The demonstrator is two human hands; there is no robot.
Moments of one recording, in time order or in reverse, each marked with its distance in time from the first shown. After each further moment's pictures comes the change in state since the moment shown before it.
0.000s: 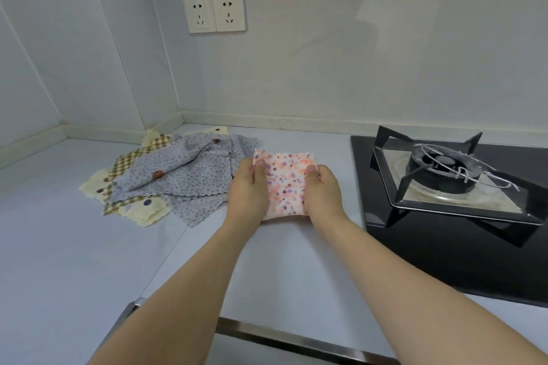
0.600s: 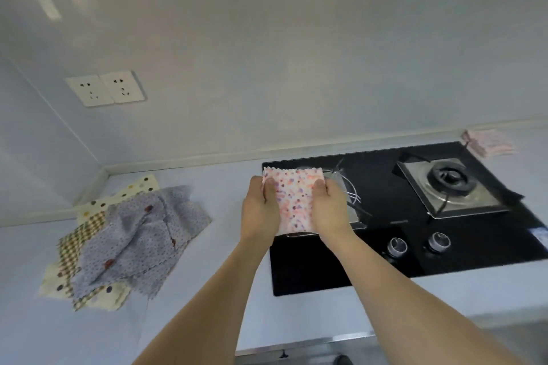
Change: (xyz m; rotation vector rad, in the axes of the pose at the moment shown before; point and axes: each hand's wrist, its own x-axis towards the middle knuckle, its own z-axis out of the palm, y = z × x) left_hand 0.000 0.271 0.080 -0.013 -0.377 -0.231; right_hand 0.004 -0.204 -0.204 -0.129 0.289 0.278
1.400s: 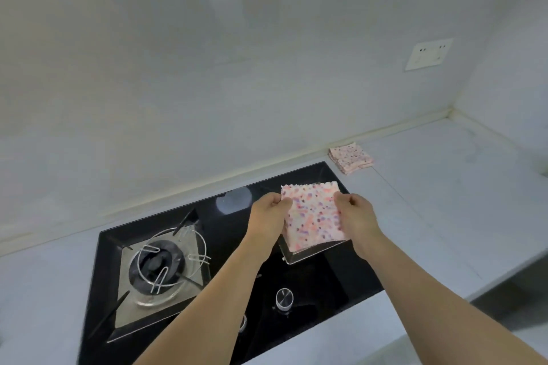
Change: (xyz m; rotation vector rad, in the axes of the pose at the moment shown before) left_hand 0.004 0.145 0.392 -0.125 -0.532 -0.257; right_hand 0.193 0.081 -0.394 0.059 0.231 0.310
